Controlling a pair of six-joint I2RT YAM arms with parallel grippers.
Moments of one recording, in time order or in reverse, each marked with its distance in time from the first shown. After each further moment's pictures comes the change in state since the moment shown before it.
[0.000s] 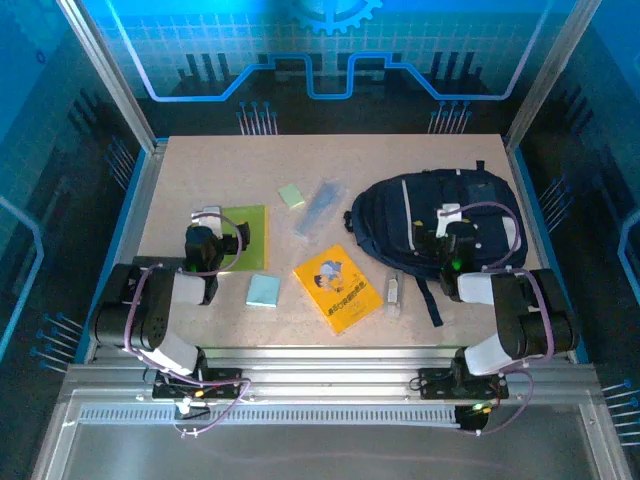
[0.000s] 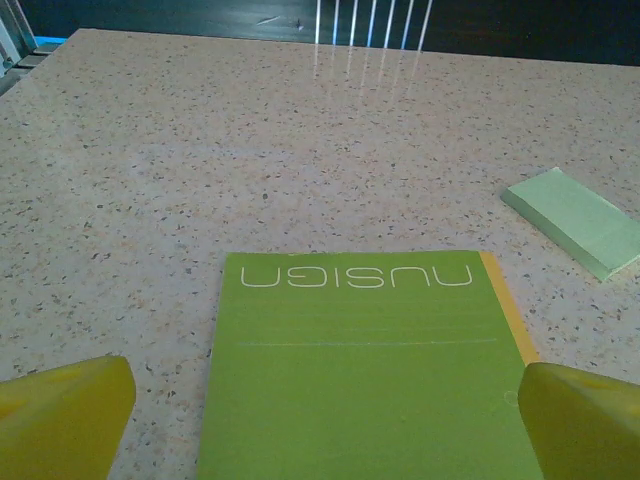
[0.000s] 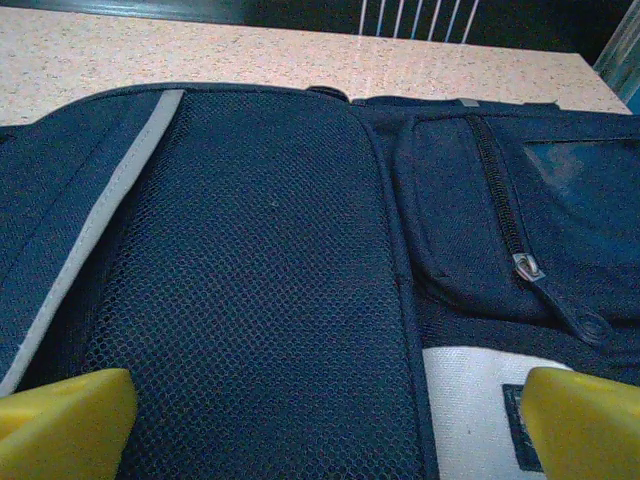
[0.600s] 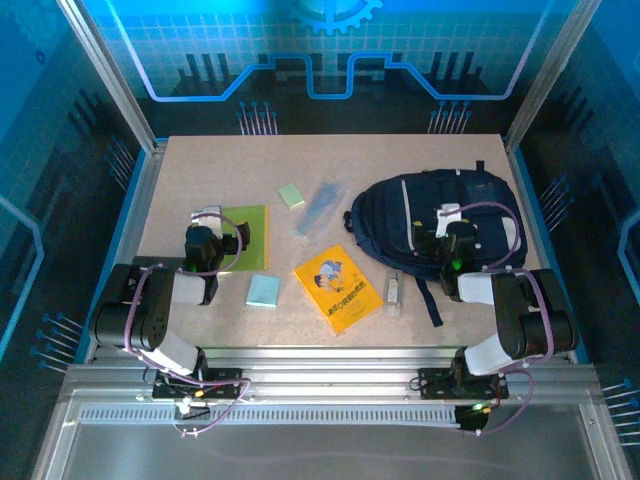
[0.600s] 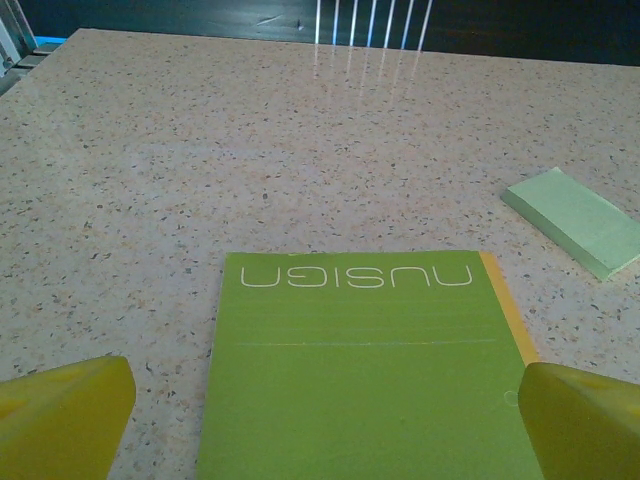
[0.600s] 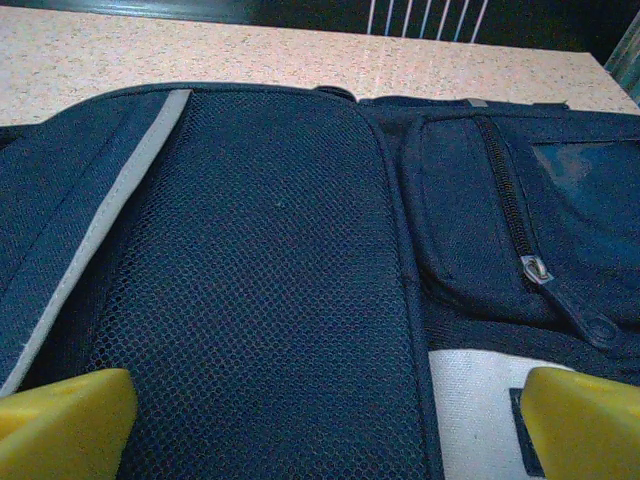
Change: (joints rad) left arm 0.000 0.000 0.000 0.000 0.000 0.000; right arm -0.003 0.000 0.000 0.000 -0.021 0.000
